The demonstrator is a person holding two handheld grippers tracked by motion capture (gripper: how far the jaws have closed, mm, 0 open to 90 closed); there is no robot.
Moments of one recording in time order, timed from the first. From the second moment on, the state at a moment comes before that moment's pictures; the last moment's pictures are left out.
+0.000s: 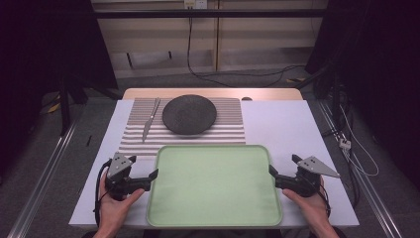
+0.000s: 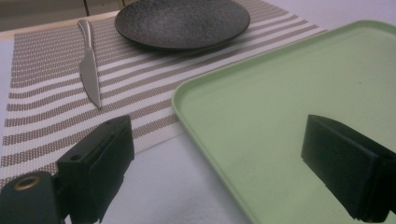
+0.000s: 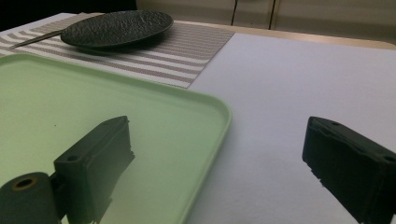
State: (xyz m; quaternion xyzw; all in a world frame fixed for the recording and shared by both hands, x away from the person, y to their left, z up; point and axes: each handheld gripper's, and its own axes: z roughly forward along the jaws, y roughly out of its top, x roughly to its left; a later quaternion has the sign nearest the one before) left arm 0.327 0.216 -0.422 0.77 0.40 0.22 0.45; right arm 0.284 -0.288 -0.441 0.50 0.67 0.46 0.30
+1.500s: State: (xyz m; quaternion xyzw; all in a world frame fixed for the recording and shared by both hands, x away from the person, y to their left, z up) left arm 0.397 0.224 -0.398 0.77 0.43 0.21 0.42; right arm 0.288 -0.290 -0.445 0.50 0.68 0.45 0.29
